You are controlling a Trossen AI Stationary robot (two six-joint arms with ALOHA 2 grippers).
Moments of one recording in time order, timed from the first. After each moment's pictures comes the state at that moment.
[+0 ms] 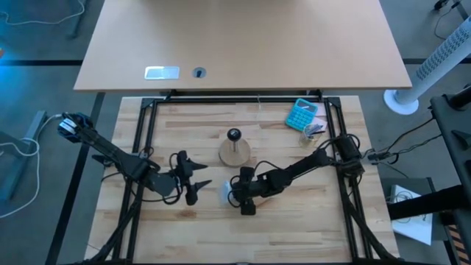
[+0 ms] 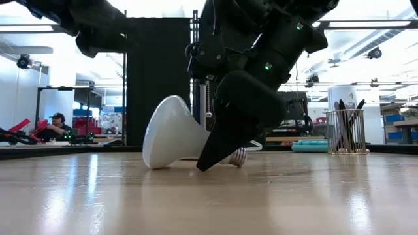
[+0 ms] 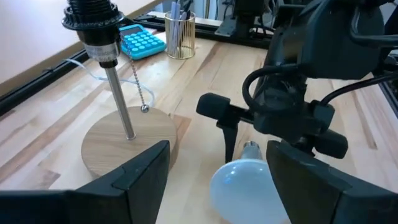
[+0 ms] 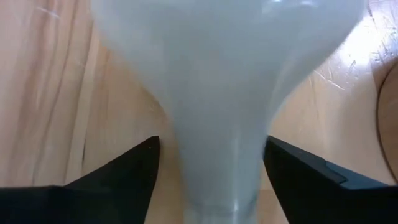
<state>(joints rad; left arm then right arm) -0.54 1.12 0.63 -0.02 -0.75 -0.45 0.29 2.01 1.22 -0.15 0.21 0.15</state>
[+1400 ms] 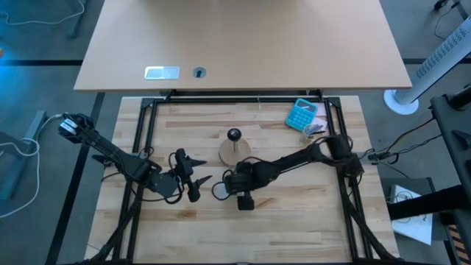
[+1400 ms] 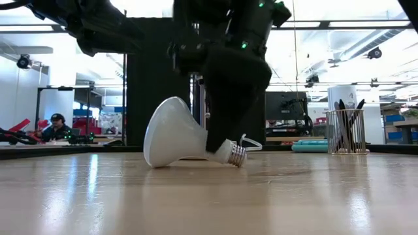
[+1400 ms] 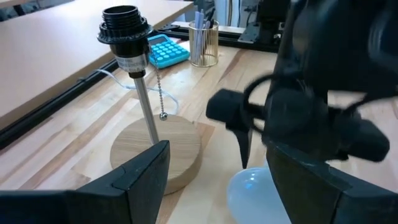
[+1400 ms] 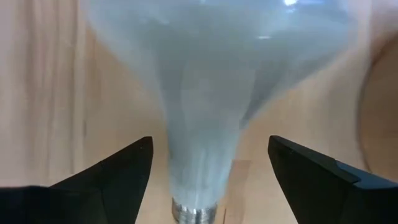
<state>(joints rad) -0.54 1.14 0.63 -0.02 -0.86 -0.43 0.22 2.12 1.57 -0.68 0.07 0.14</state>
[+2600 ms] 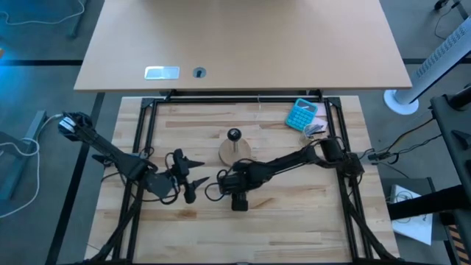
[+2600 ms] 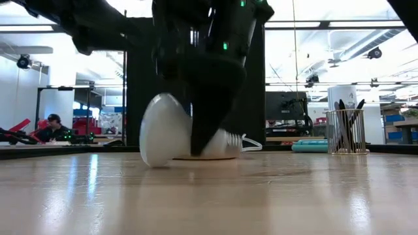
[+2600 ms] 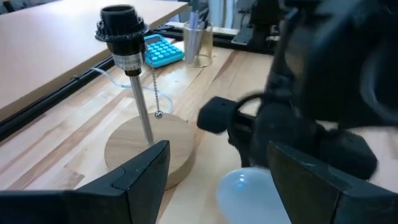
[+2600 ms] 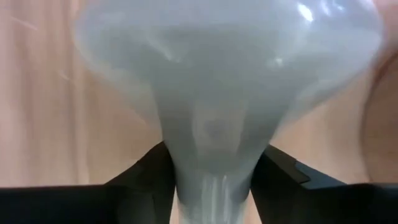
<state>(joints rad) -0.58 1.07 0.62 -0.05 -0.86 -0.45 0.23 2.15 1.71 -0.75 0.08 0.21</state>
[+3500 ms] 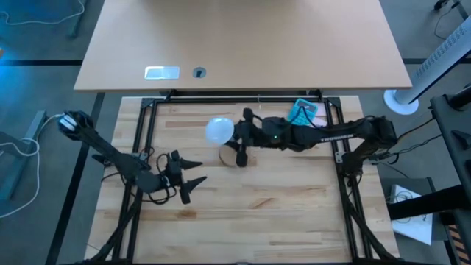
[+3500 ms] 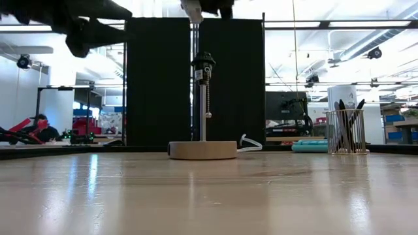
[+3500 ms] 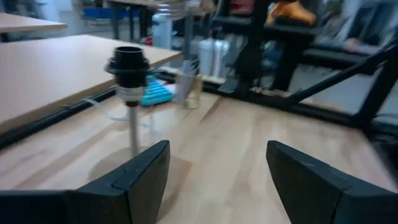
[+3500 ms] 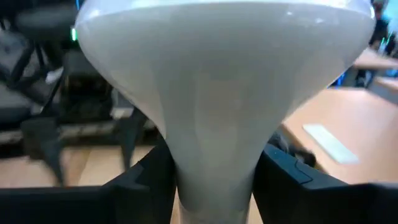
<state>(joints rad) -0.61 1.06 0.39 0.54 -0.91 -0.30 0.00 1.57 1.21 0.30 0.15 -0.10</state>
